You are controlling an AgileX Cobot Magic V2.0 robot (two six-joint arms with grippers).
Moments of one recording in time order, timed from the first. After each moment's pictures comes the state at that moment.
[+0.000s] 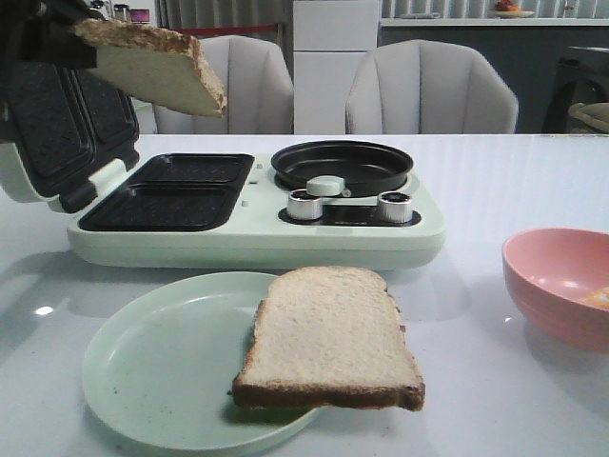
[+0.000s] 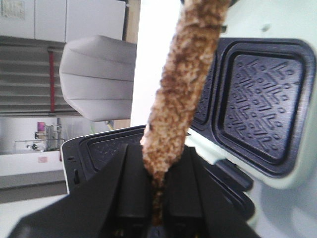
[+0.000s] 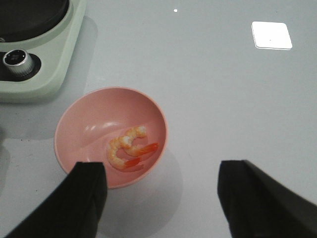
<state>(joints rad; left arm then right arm) -0.67 1.30 -0.79 1.61 0.46 -0.45 -0.03 0.64 -0.57 0.01 0.62 0.02</state>
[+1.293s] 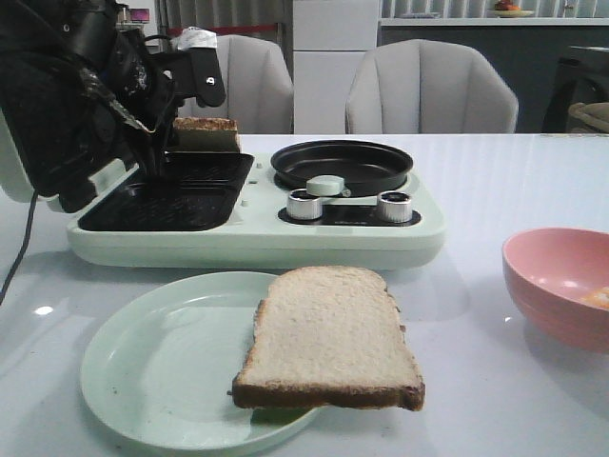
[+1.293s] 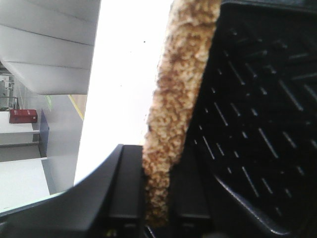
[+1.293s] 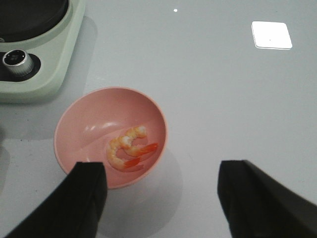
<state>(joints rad) -0.36 2.12 -1.52 1.63 0.26 -0.50 -0.03 0.64 -0.57 0.01 0.62 0.02</state>
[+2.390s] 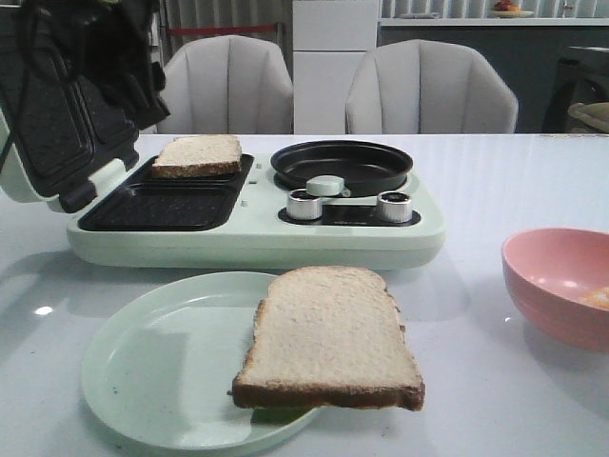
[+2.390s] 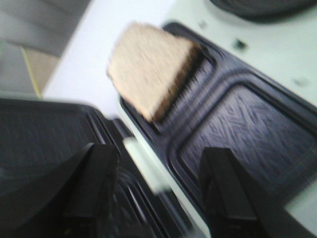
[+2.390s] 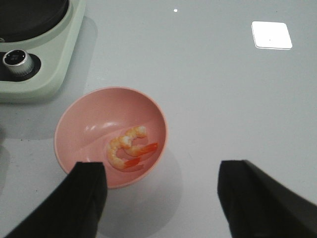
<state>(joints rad) -0.61 1.59 -1.17 0.85 0.61 -0.20 -0.03 0.64 -0.57 0.01 0.62 0.03</state>
